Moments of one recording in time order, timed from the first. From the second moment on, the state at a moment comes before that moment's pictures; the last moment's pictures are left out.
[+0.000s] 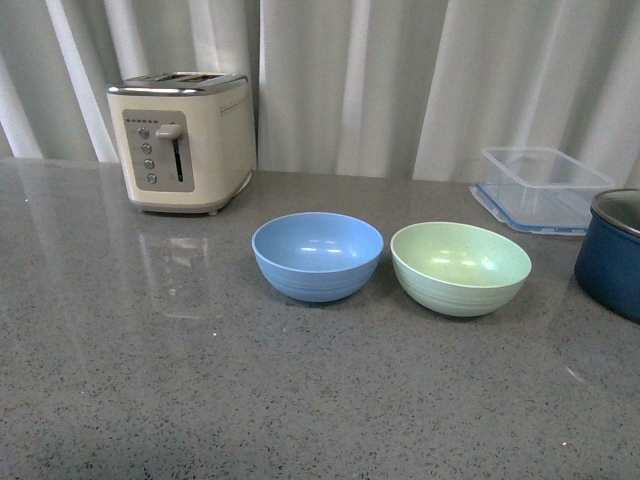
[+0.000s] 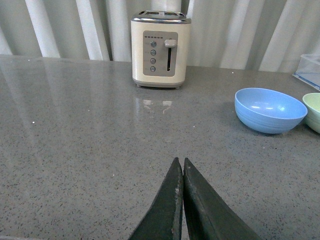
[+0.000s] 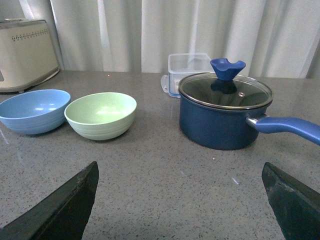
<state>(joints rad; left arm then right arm) 0.00 0.19 0.02 0.20 0.00 -0.01 0.00 0.00 0.01 0.00 0.00 0.00</state>
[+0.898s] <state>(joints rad) 0.00 0.00 0.02 0.00 0.00 -0.01 0.05 0.77 0.41 0.07 -0.20 0.29</state>
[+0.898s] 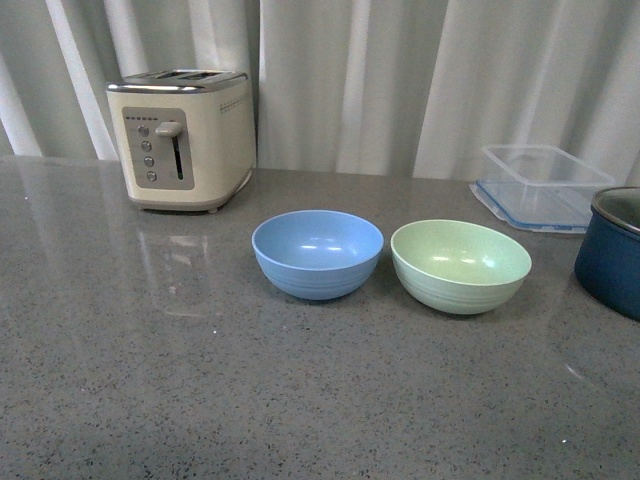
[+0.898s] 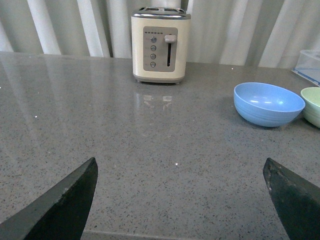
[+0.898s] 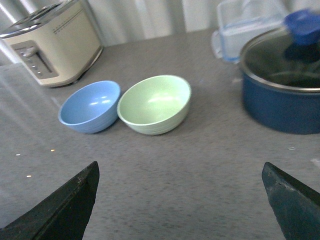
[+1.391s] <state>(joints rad) 0.00 0.00 0.02 0.00 0.00 -0.01 0.12 1.65 1.00 -0.03 -0.06 0.46</state>
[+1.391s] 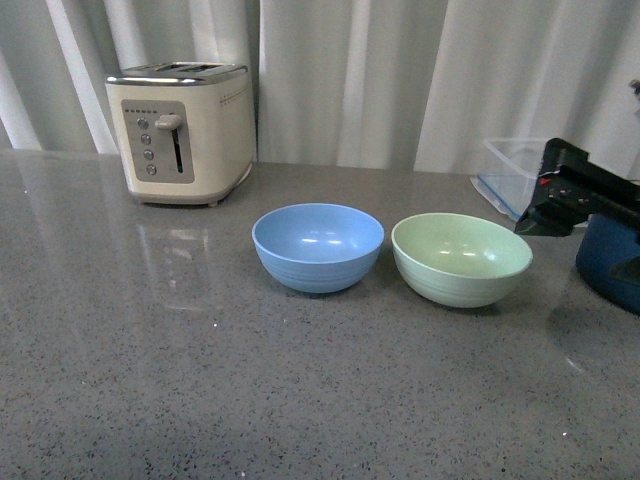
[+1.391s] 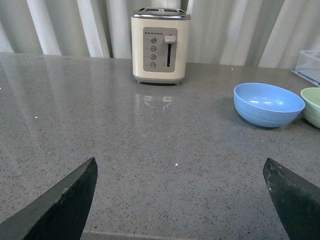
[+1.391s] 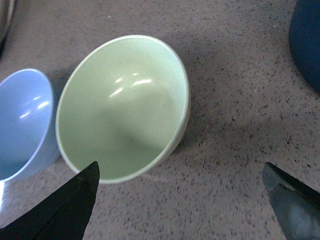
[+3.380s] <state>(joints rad) 0.00 0.00 0.02 0.00 0.00 -0.01 0.41 2.03 1.61 -0.22 0.17 0.29</state>
